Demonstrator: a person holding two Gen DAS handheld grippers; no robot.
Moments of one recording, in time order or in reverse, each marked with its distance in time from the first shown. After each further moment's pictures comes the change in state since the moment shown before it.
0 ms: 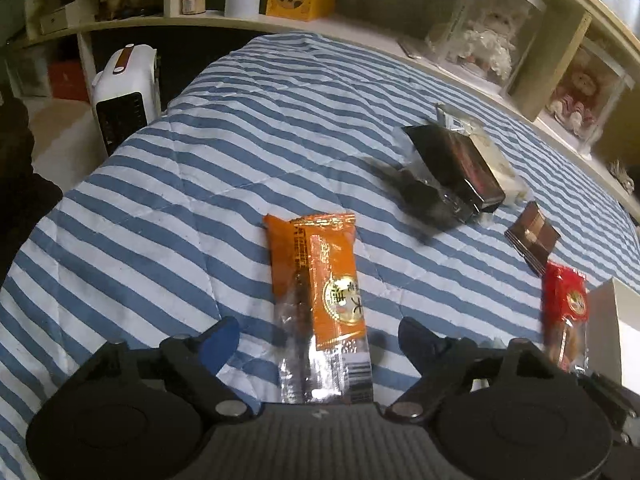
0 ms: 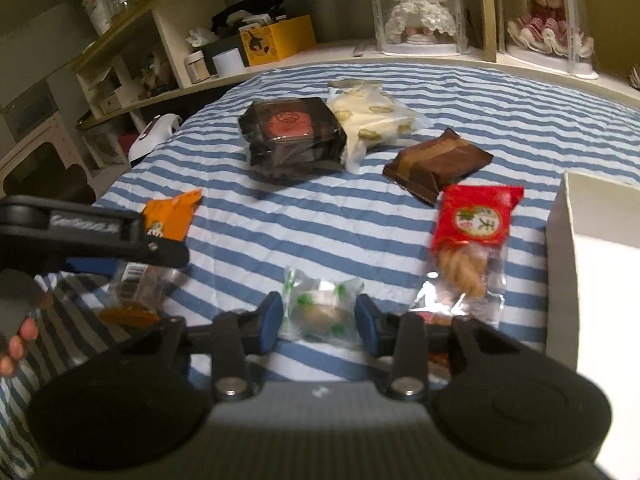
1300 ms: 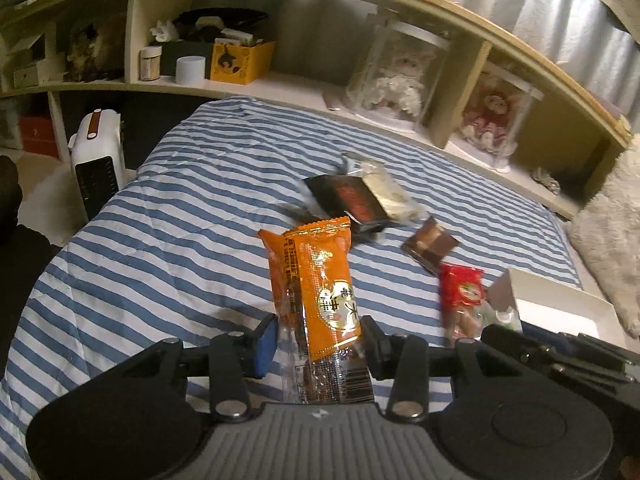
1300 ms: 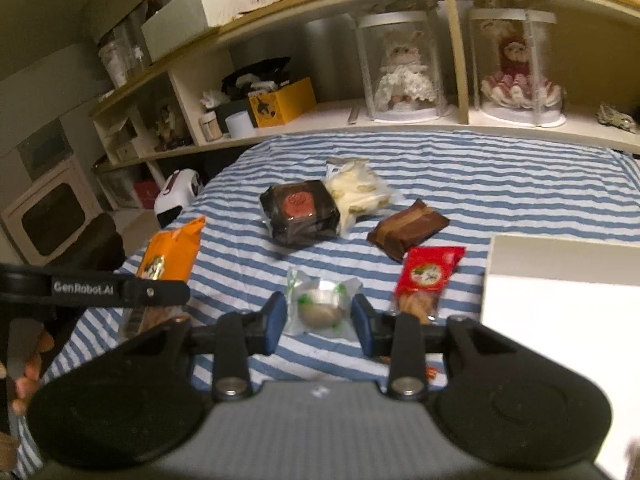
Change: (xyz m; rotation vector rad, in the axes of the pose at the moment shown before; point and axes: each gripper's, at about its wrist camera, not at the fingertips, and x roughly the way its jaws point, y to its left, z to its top) left arm -0.093 -0.031 -0.024 0.098 -0.135 -0.135; right arm -0.095 -0.010 0.011 0.035 -0.131 0.018
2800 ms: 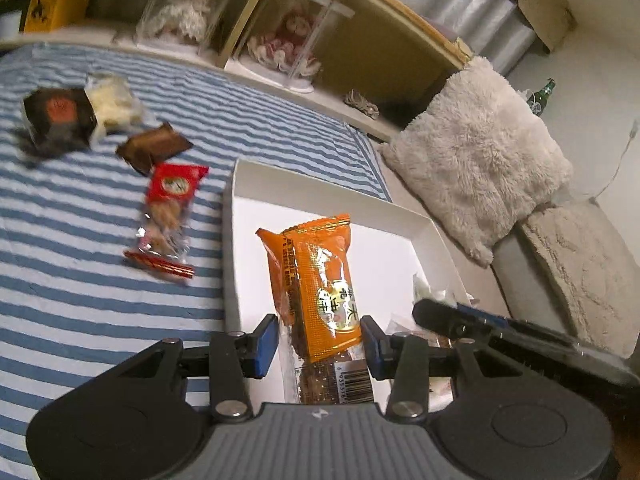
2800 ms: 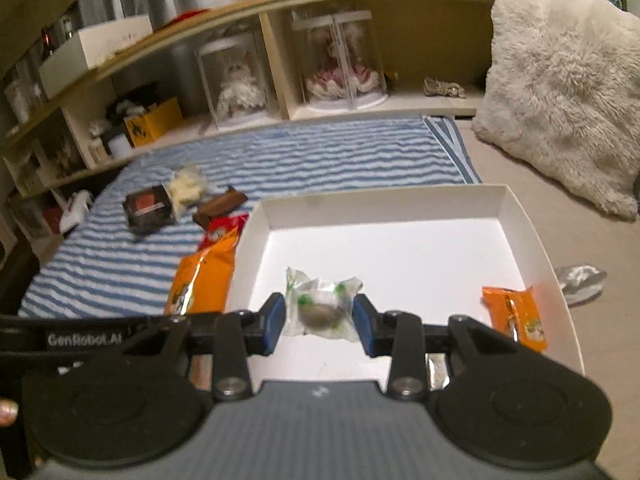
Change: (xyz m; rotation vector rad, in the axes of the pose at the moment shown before) left arm 0.019 -0.172 -0.078 0.059 0.129 -0.461; right arm -0.127 -0.104 -0.050 0.145 0.010 -0.300
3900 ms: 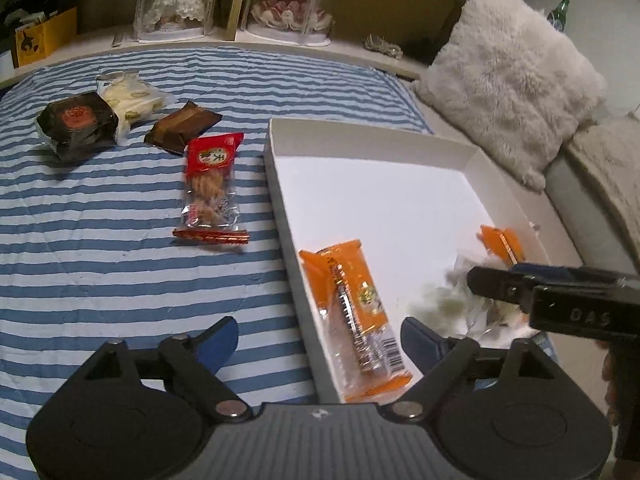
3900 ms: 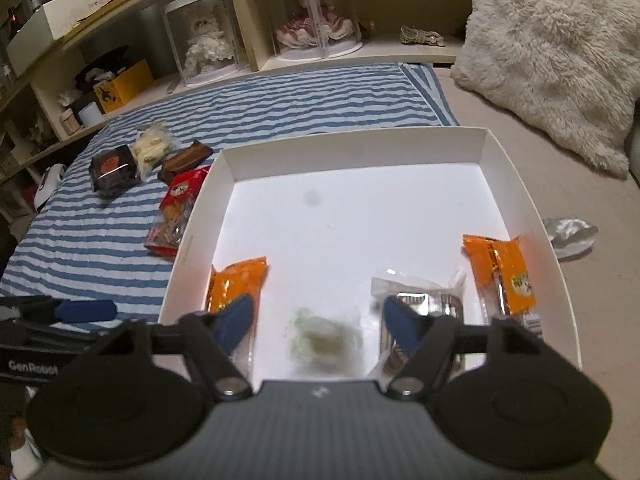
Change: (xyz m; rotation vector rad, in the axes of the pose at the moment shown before) left arm 0.004 0.002 -0.009 0.187 0.146 0.202; right arm 0.016 -0.015 -0.012 0.047 0.146 -0.044
